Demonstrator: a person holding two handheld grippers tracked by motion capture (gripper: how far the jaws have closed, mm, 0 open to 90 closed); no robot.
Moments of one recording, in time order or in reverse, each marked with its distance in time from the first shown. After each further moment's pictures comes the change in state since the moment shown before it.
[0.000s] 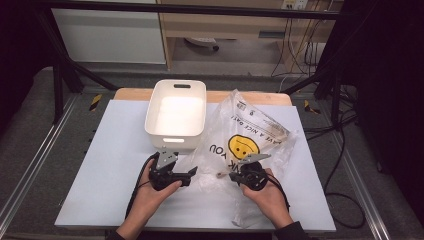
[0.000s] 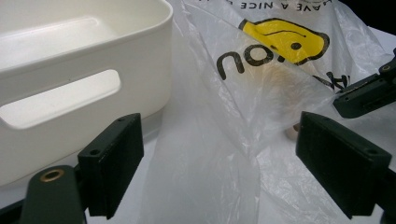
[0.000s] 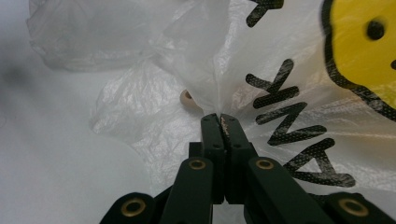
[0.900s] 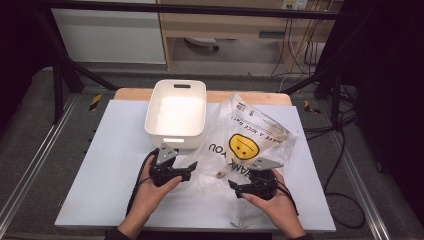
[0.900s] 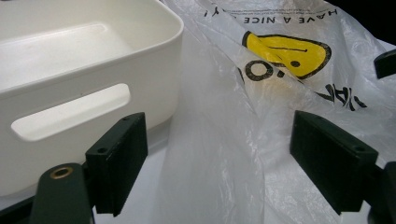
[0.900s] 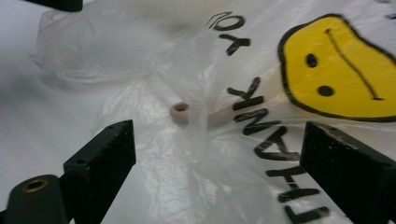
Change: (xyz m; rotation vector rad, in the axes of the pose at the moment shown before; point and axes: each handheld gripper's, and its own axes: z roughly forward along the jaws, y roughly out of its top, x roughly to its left) left arm 0.003 0.010 0.003 -0.012 0.015 -0.024; right arm 0.006 -0.014 -0.033 -0.170 -0.101 -0.019
